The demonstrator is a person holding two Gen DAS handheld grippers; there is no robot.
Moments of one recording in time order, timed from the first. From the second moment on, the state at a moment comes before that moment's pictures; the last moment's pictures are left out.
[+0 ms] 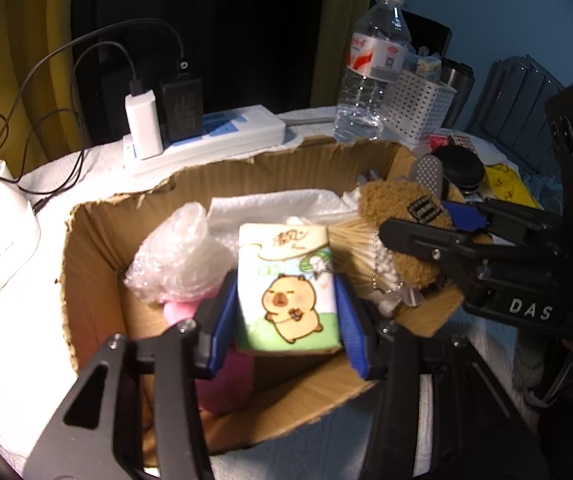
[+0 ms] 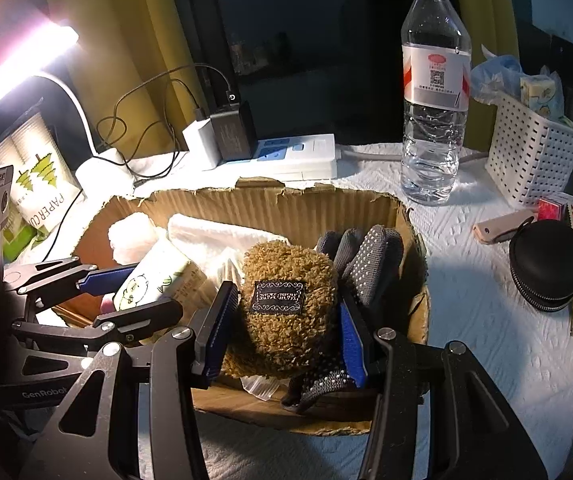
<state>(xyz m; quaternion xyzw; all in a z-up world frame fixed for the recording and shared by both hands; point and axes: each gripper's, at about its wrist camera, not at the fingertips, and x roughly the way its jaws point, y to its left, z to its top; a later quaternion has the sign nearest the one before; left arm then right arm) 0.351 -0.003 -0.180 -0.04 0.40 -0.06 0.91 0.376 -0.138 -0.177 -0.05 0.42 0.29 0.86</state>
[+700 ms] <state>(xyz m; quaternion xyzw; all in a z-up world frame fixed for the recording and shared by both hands) 0.328 -0.005 -0.158 -0.03 0.38 -0.06 0.92 0.363 -0.146 -0.164 -0.05 0.42 0.27 0.87</state>
